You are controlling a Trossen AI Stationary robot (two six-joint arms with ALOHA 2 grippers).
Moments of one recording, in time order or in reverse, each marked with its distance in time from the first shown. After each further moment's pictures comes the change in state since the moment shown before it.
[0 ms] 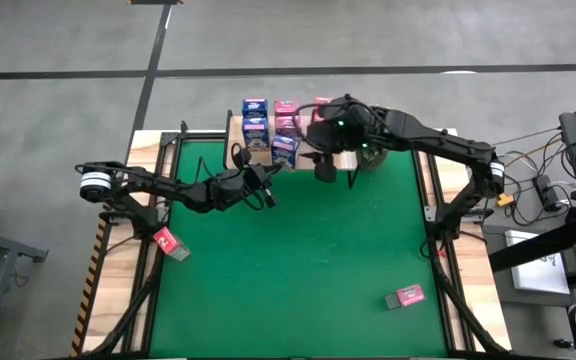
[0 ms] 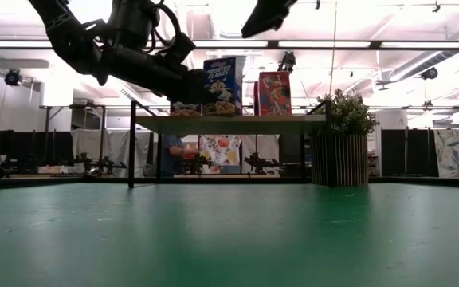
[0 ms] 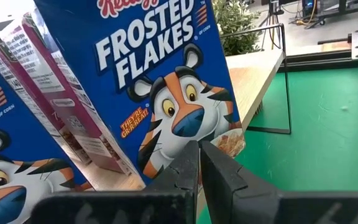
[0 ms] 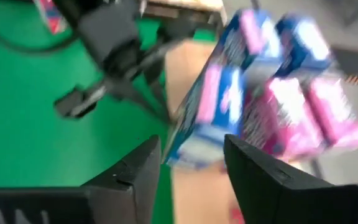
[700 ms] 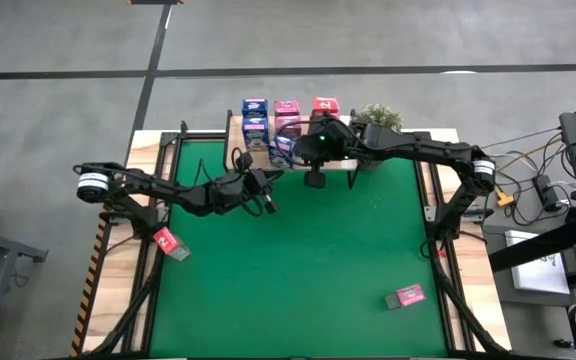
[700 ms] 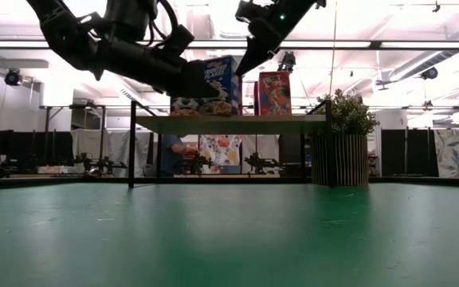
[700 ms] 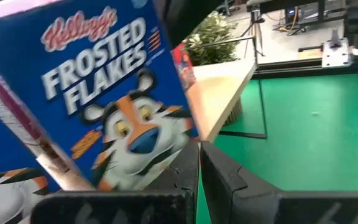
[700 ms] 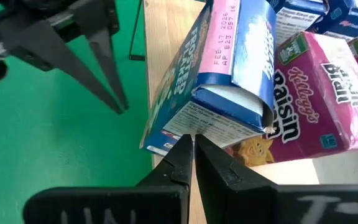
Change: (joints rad) left arm -0.051 -0.020 0.000 -0.019 0.010 -0.019; right arm -0.001 0.065 -0.171 0.172 0.107 -0.032
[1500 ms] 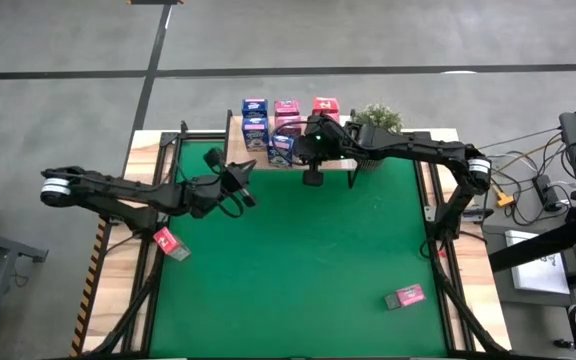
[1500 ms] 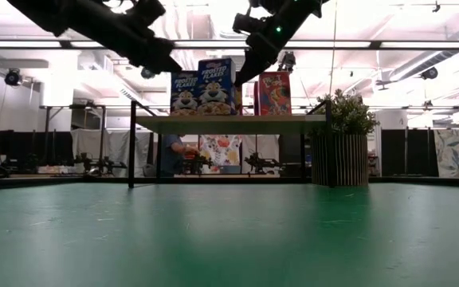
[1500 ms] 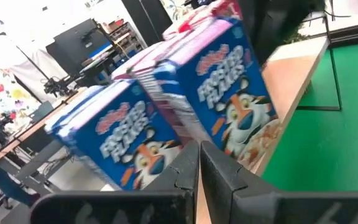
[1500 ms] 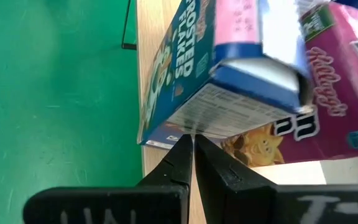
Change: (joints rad) left arm -0.089 -0.350 0.000 -0.411 -0.336 0.116; right arm -0.020 0.032 -0.025 0.039 0.001 -0.029
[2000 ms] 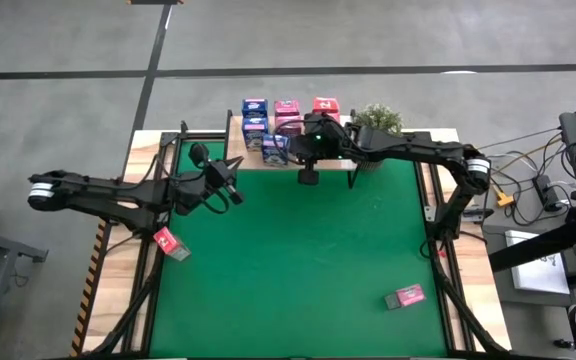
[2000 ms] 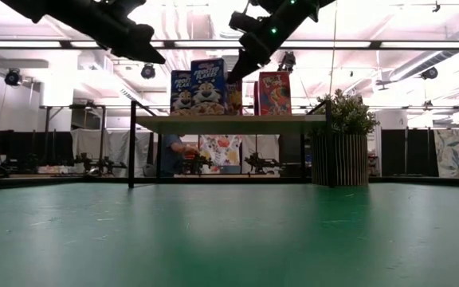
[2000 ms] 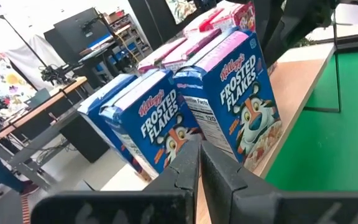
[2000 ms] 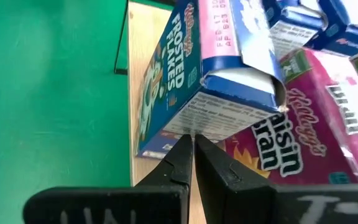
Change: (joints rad) left arm 0.000 -0.180 -0.002 -0.206 0.001 -0.085; right arm 0.000 0.006 -0.027 0.127 -0.002 -0.024
